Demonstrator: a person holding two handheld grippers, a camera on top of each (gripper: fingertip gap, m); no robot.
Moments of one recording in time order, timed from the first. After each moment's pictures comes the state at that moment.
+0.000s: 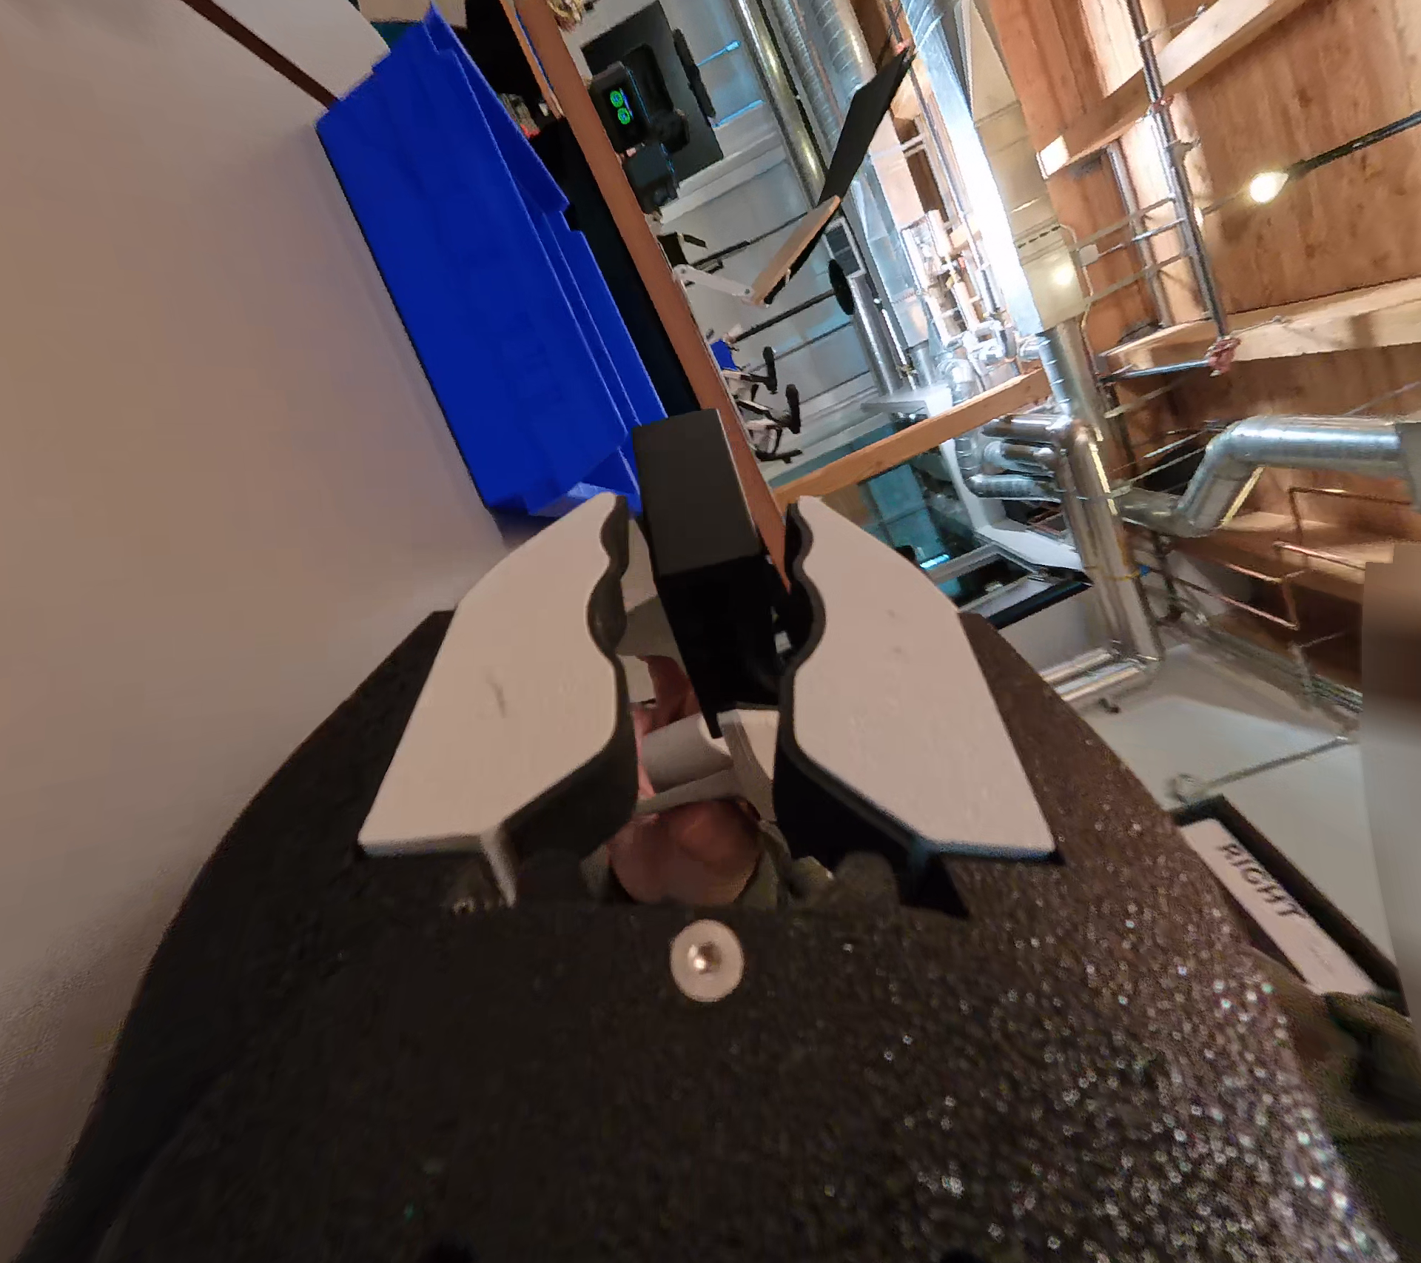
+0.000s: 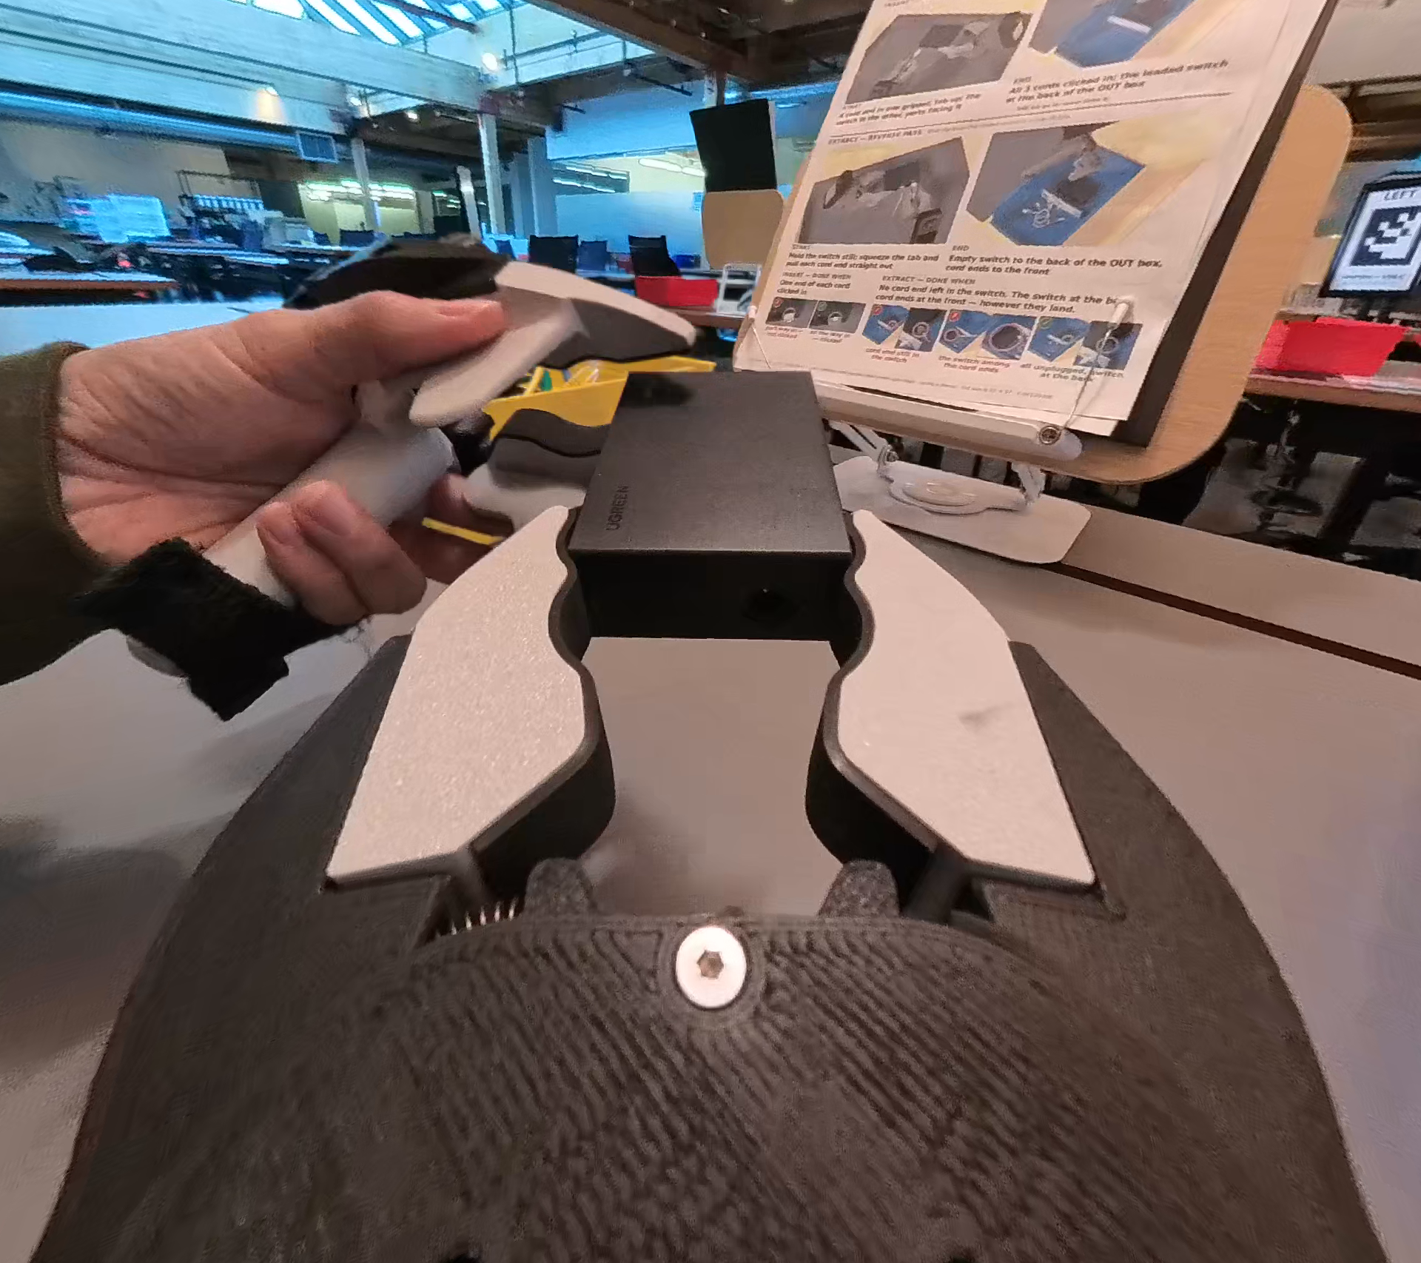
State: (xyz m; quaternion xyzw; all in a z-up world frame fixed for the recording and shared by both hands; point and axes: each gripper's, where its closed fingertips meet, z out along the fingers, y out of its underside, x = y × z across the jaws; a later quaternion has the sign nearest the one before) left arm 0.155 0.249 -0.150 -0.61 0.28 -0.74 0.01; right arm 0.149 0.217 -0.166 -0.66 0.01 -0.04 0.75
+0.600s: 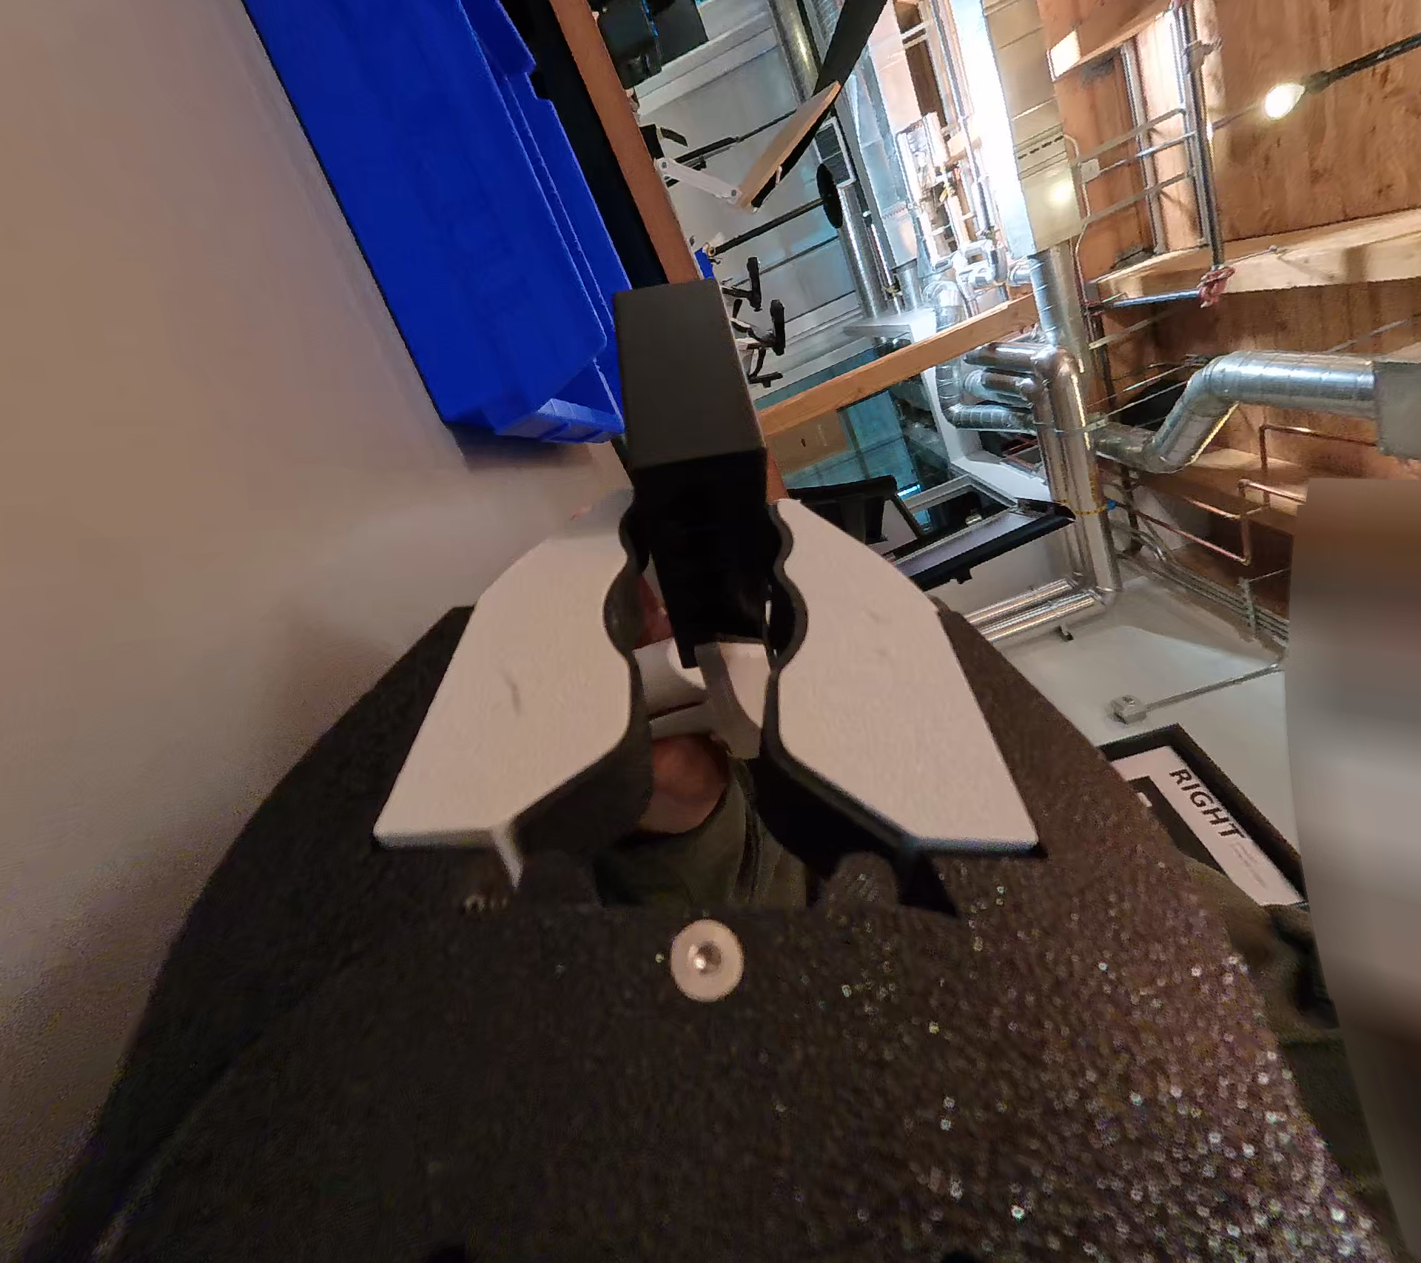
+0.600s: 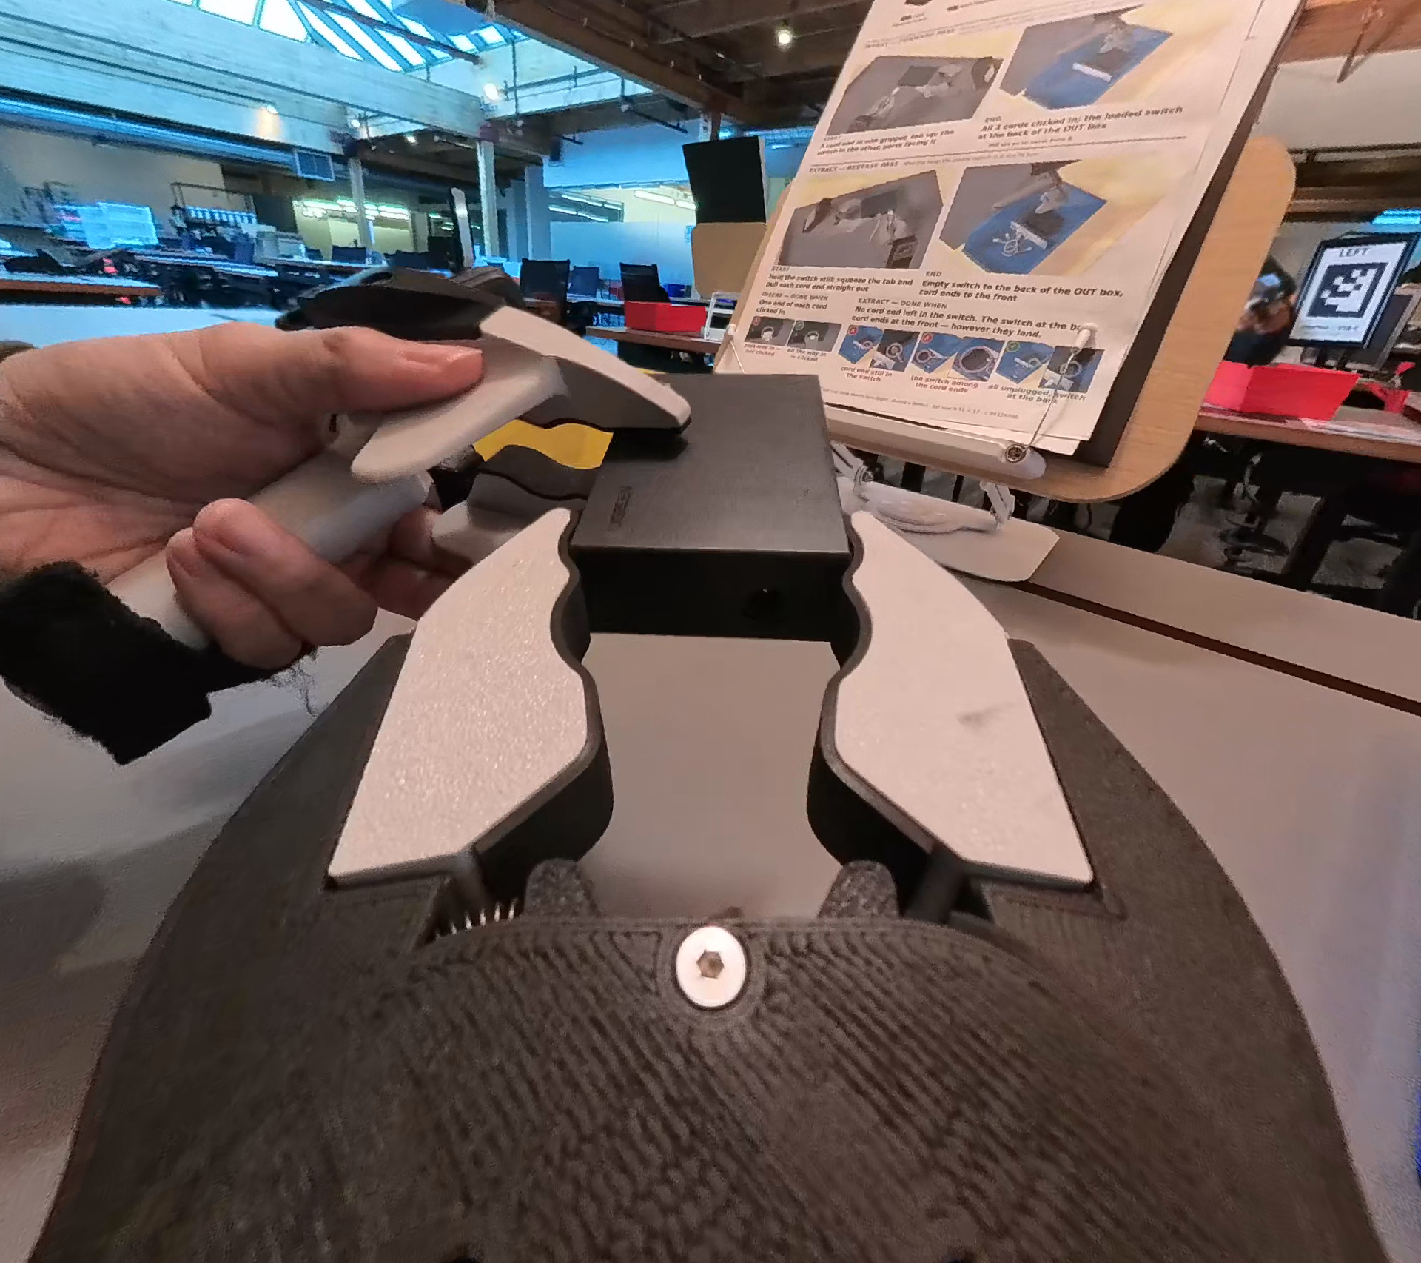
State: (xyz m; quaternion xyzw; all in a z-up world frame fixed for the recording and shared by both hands) left arm 0.161 0.214 -0.162 -0.60 0.31 -0.73 -0.06; right arm 0.160 0.214 -0.169 -0.64 0.00 -0.06 0.76
